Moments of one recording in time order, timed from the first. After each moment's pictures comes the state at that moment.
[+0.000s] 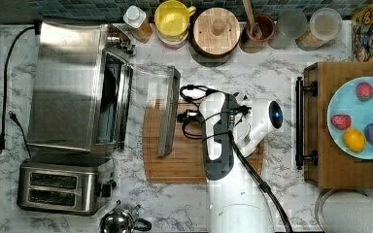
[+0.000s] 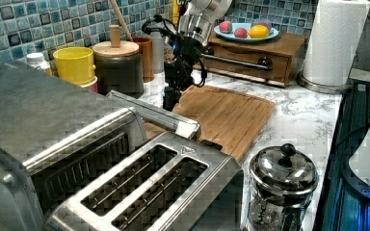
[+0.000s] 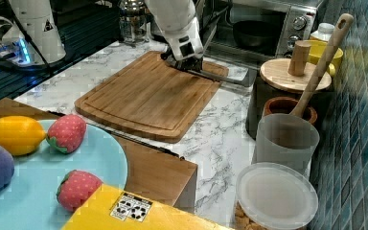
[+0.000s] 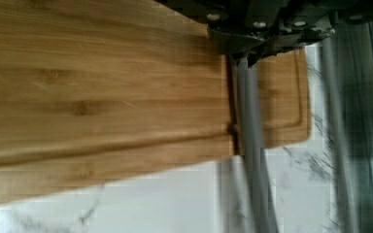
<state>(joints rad) -0.13 0.37 -0.04 -2.19 0.91 0.64 -1.48</state>
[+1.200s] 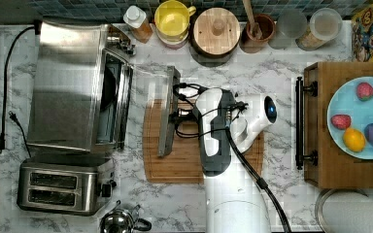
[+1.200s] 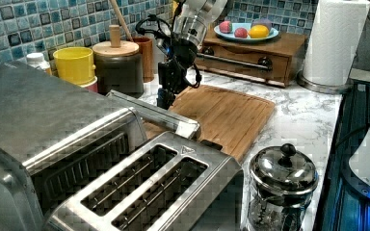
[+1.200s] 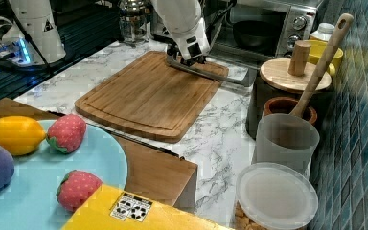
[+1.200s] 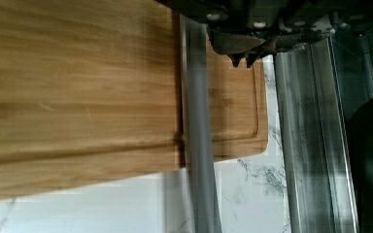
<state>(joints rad) -0.12 0.39 -0.03 -2.15 0.94 0.55 -1.48</state>
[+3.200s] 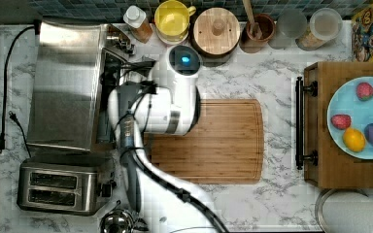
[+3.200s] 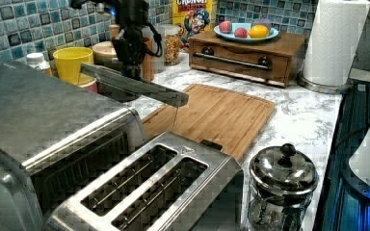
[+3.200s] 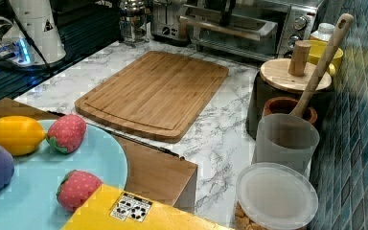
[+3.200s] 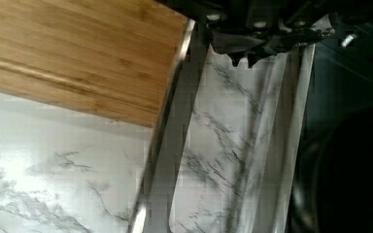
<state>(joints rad) 0.06 0.32 0.10 -1.89 0.38 0.49 -1.00</state>
